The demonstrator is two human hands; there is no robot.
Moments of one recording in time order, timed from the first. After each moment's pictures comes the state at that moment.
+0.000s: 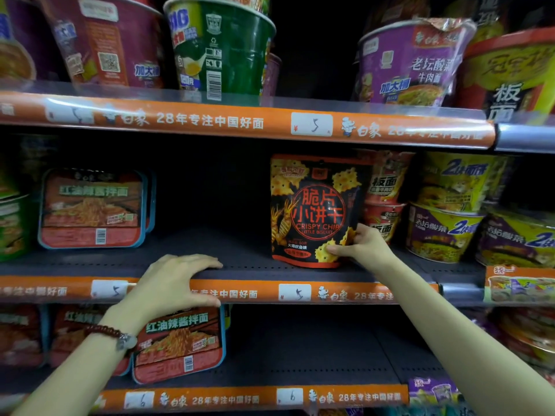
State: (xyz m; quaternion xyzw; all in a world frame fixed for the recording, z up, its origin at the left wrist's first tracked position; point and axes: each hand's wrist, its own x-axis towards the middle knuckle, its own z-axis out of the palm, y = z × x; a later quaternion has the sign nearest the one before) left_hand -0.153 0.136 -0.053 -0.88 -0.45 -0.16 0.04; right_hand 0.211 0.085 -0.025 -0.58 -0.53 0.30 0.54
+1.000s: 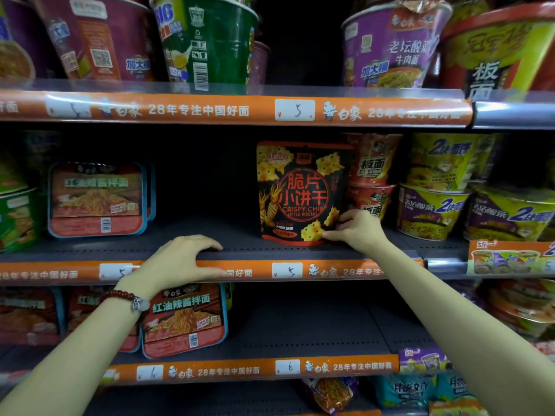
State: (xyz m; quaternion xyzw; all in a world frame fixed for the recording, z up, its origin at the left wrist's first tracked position) left_hand -0.139 0.125 -0.041 -0.88 -0.44 -0.16 -0.02; right_hand 0.215 0.073 -0.022 -0.71 -0.55 0.11 0.42
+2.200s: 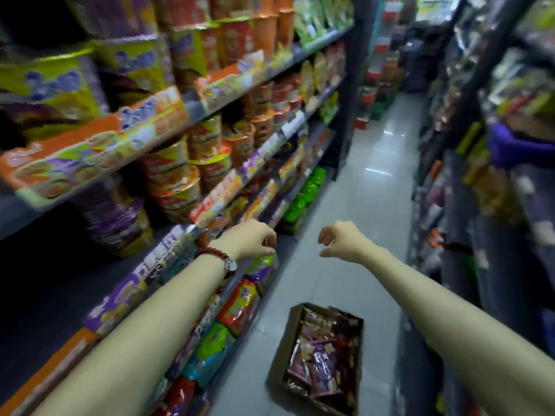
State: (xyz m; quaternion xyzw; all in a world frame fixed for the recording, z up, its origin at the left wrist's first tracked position) left_hand 0.469 -0.162 -0.206 -0.98 0.15 0.13 -0.08; right_hand 0.515 -0.391 -0.229 -0.95 -0.20 0.15 0.20
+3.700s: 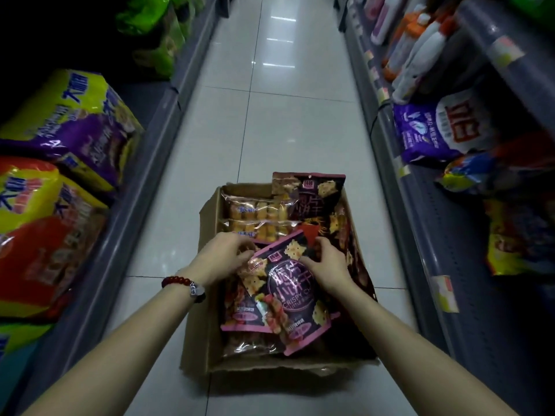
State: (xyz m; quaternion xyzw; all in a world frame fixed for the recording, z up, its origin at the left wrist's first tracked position) left_hand 0.562 -0.254 -1.008 -0.92 0.19 0.24 -0.24; right_hand 0.493 -0.469 -1.022 -0.88 0.23 0.14 0.38
